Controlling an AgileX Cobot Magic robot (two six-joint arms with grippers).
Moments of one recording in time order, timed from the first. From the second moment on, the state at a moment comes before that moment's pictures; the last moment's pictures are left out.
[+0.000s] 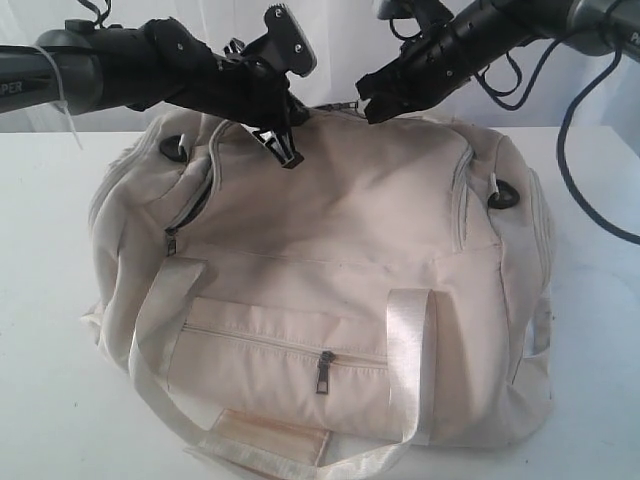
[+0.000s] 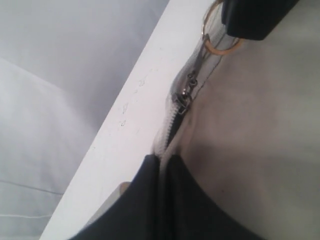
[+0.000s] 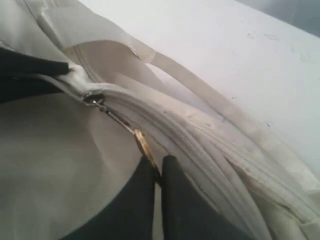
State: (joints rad) left arm -0.45 2.12 -1.79 -0.60 0.37 1.31; right arm 0.32 2.23 -2.08 0.57 0.96 -0.60
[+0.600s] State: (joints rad) left arm -0.46 2.06 -1.79 -0.60 0.43 1.30; right arm 0.29 2.21 -2.08 0.66 0.98 -0.54
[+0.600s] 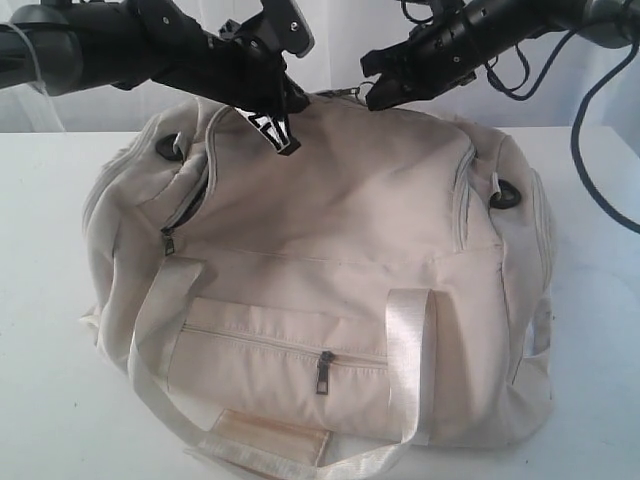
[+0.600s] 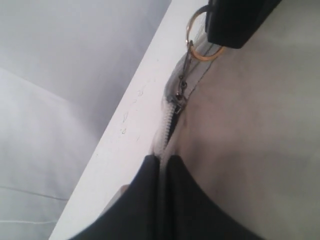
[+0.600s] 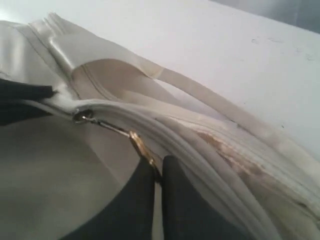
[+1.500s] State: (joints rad) left arm -0.44 2.00 -1.79 -0.58 0.47 1.31; right arm 0.27 2.21 -2.08 0.89 0.92 -0.59
